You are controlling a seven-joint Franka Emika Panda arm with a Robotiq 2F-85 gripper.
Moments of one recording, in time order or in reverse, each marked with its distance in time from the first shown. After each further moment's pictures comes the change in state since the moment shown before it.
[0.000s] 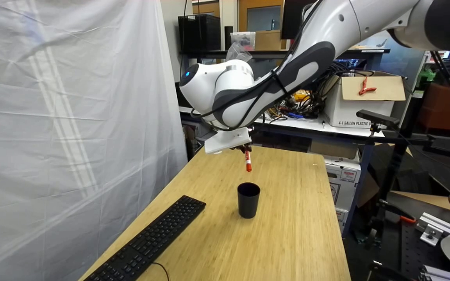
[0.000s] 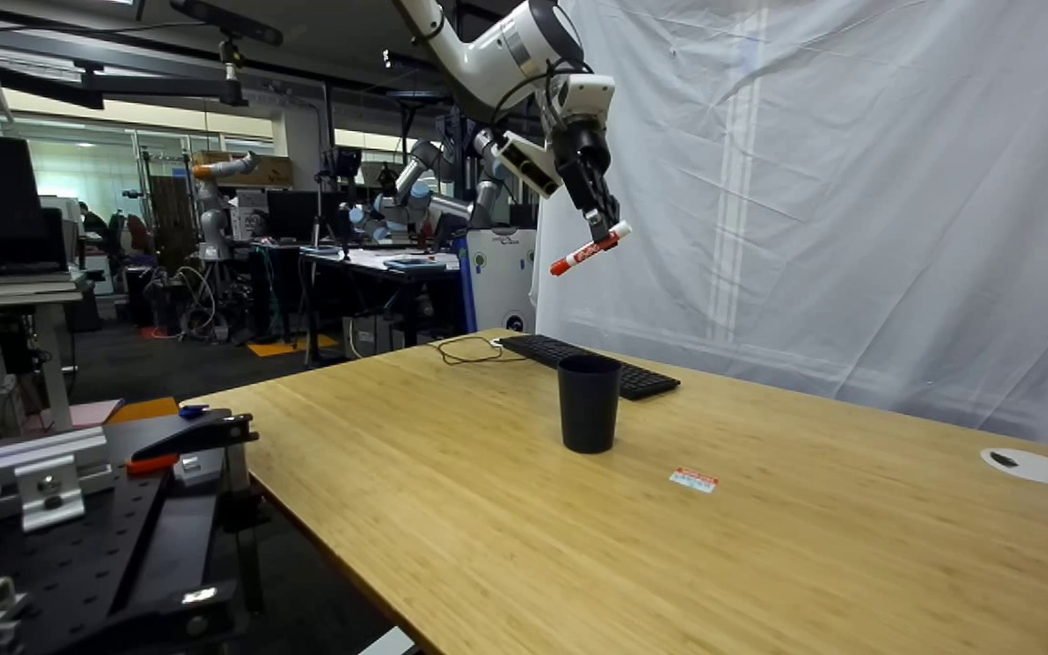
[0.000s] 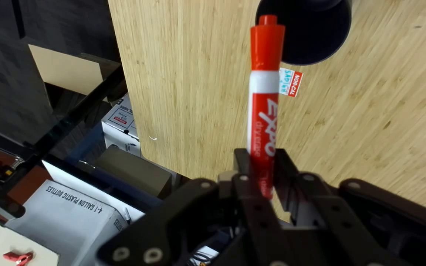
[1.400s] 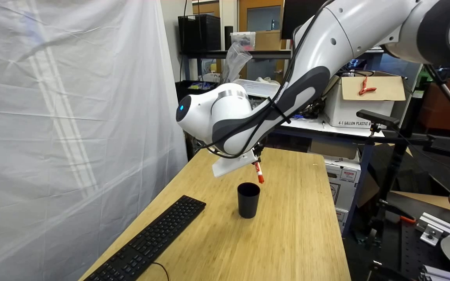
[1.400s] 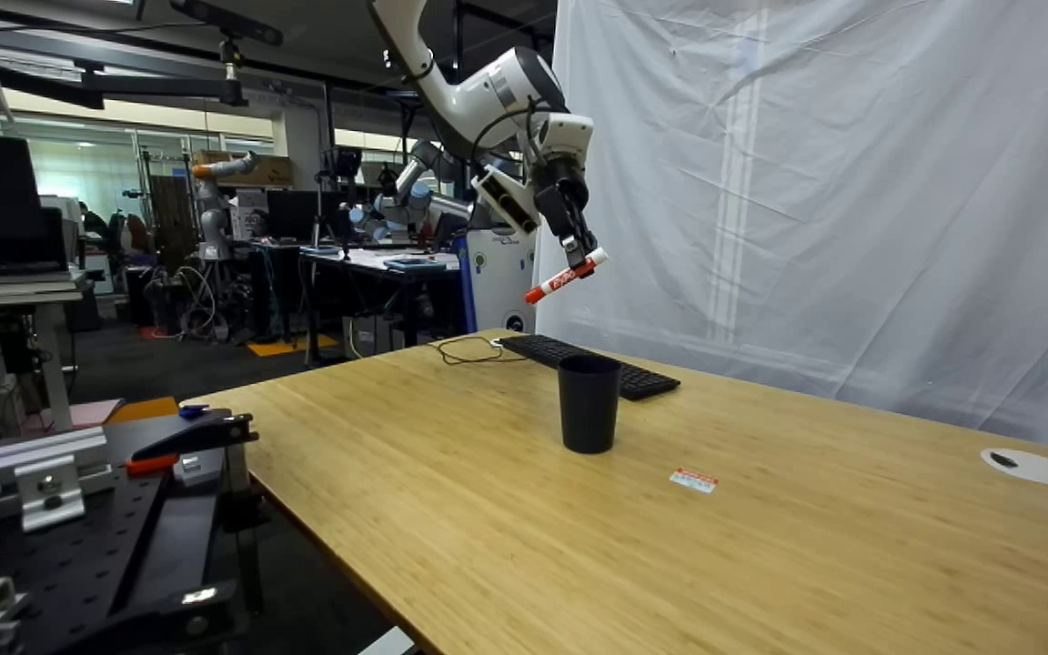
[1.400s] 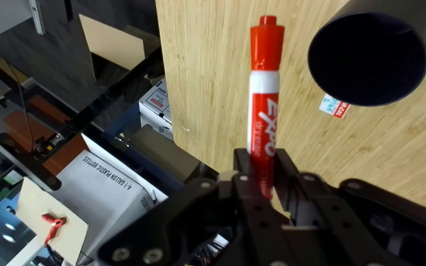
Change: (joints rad) arm 0.054 0.078 0.002 -0.004 -0.062 -0.119 0.009
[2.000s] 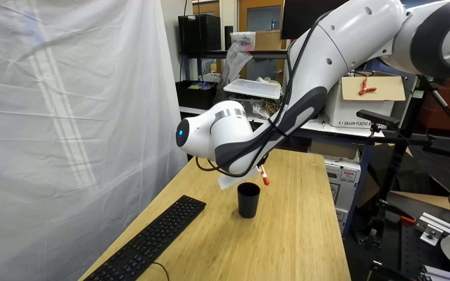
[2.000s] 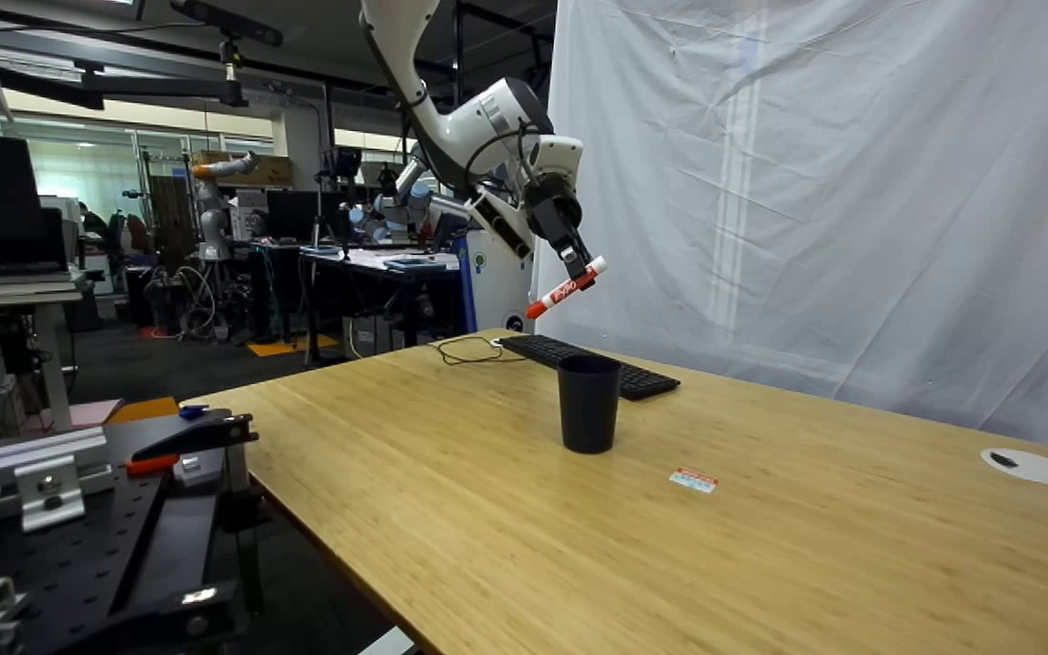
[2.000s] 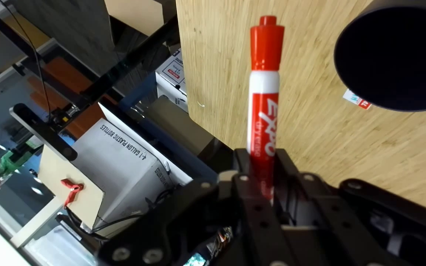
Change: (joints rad) arm 0.027 0.060 0.001 0.001 -0.104 -0.050 0.027
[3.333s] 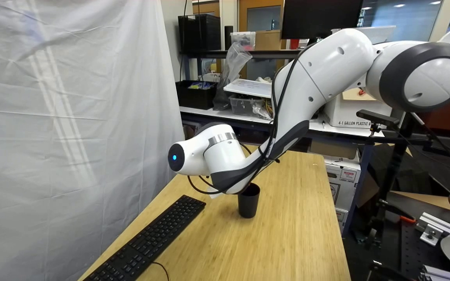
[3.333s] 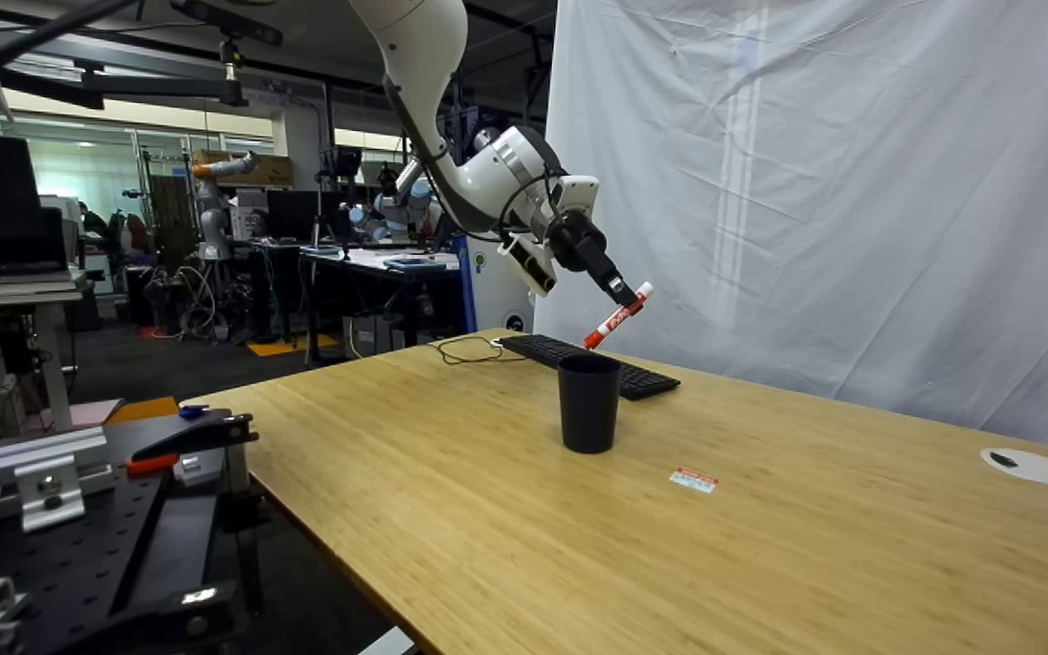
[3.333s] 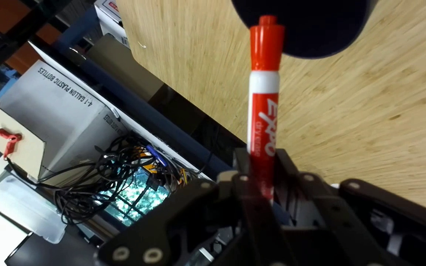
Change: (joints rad) arm -0.007 0.192 0.007 0.183 -0.214 0.103 -0.008
